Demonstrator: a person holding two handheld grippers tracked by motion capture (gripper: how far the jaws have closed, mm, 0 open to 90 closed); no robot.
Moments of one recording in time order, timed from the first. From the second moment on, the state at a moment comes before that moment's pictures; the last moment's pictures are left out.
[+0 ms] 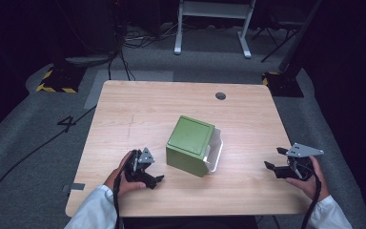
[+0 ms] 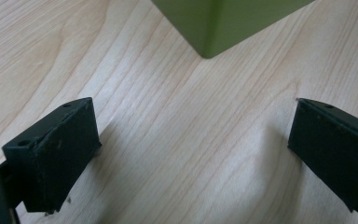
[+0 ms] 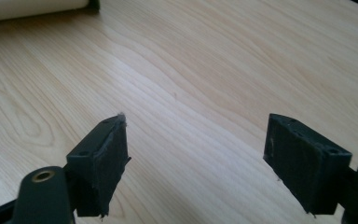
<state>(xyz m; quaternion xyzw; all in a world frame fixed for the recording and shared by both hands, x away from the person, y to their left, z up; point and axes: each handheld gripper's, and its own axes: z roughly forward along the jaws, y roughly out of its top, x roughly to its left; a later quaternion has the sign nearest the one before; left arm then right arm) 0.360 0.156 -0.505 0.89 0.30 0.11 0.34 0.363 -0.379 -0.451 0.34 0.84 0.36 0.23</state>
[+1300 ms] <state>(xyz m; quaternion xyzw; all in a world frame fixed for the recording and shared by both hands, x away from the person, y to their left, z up) 0.353 0.181 -0.505 0.88 0.32 0.11 0.34 0.342 -0.437 -0.504 0.45 0.79 0.35 0.20</state>
